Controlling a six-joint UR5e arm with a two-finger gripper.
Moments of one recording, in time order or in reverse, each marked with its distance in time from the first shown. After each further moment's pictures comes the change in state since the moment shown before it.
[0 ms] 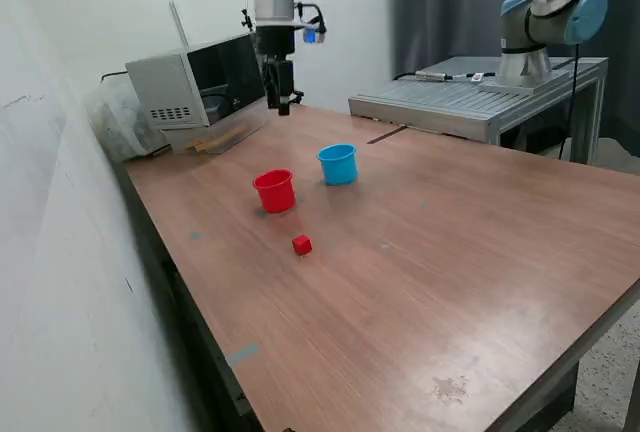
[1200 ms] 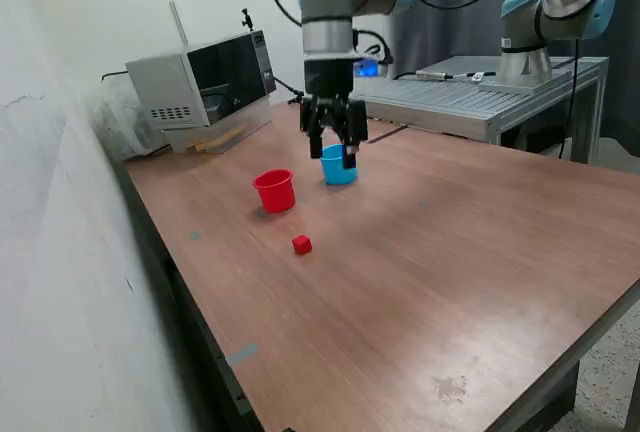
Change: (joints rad) arm 0.261 0.204 -0.144 -0.044 -0.015 0.025
